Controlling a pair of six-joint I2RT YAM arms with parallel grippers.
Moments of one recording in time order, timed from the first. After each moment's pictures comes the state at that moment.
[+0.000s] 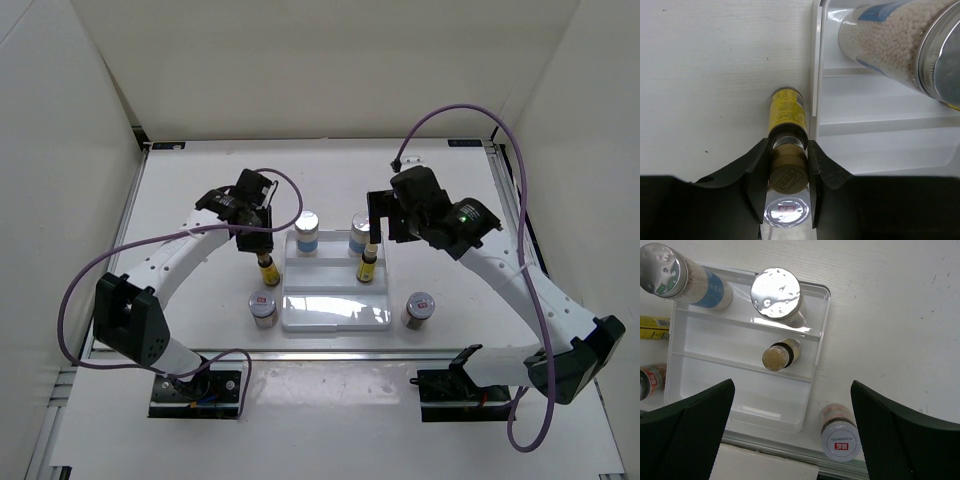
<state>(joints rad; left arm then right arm) -0.48 1.50 1.28 -0.90 -0.09 -0.46 0.70 1.27 1.40 -0.94 0.26 0.38</state>
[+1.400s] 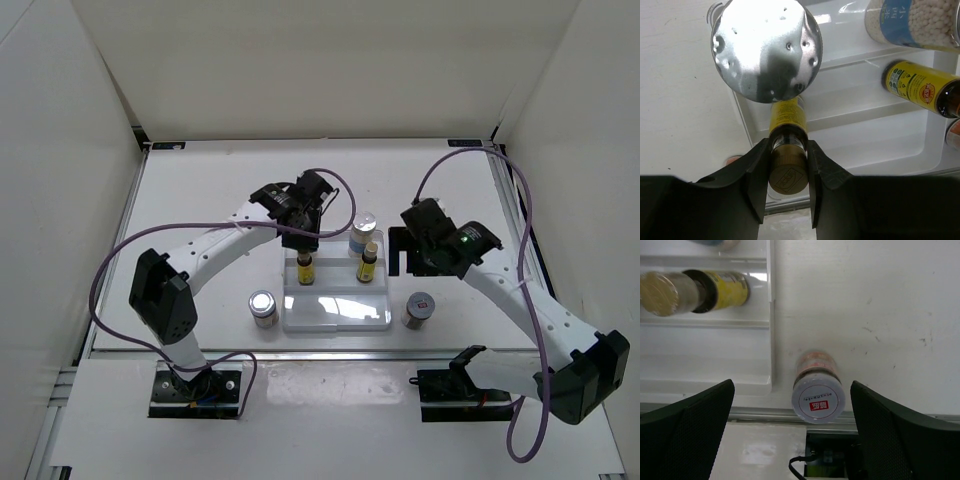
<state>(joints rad) -0.76 1.70 1.55 -0.96 -0.19 -0.53 0.63 1.16 1.13 -1.05 0.25 0.50</state>
